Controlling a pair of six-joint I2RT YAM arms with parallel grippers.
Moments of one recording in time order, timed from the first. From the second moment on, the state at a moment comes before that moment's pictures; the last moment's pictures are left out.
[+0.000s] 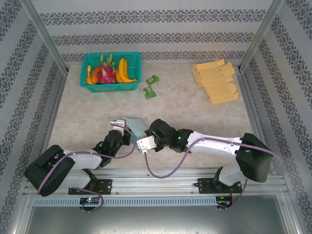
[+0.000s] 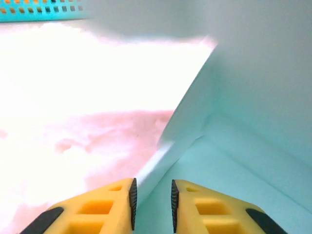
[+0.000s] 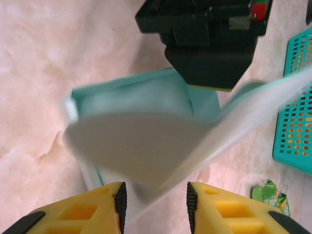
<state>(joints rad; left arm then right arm) -0.63 1.29 0.19 0.61 -0.35 -0.31 1.02 1.47 0.86 -0.20 0.03 -1.02</state>
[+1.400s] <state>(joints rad) -0.61 1.02 0.70 -0.50 -0.34 -0.79 1.05 1.54 0.90 -0.20 0.09 -1.03</state>
